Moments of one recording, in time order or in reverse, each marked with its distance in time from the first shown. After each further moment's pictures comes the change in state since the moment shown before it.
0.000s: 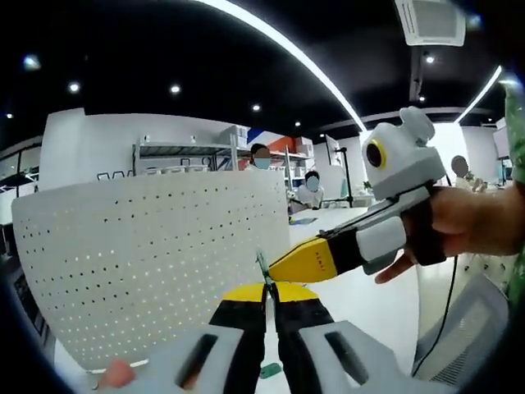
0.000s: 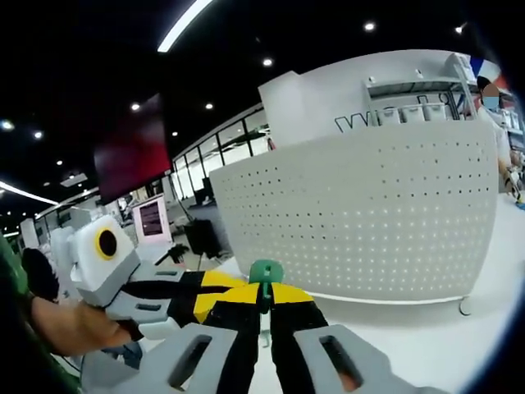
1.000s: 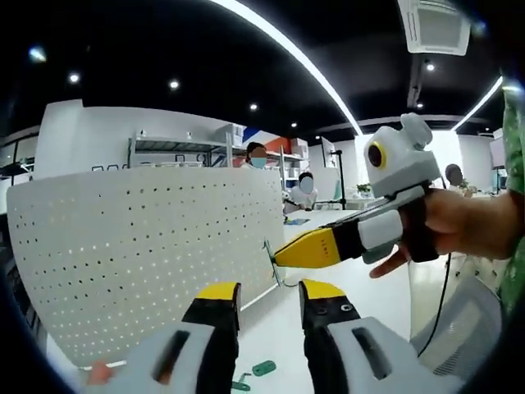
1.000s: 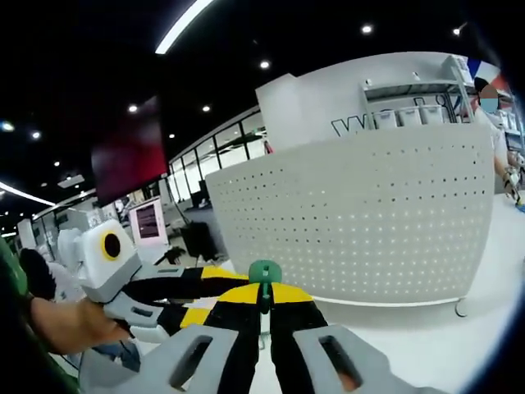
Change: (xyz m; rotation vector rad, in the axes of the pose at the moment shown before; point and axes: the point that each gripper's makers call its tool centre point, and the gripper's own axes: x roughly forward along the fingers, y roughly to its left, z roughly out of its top) left arm -0.004 0.005 -0.006 -0.059 0.007 -0.072; right arm -0.003 -0.006 0.005 -0.006 -0.016 -0.023
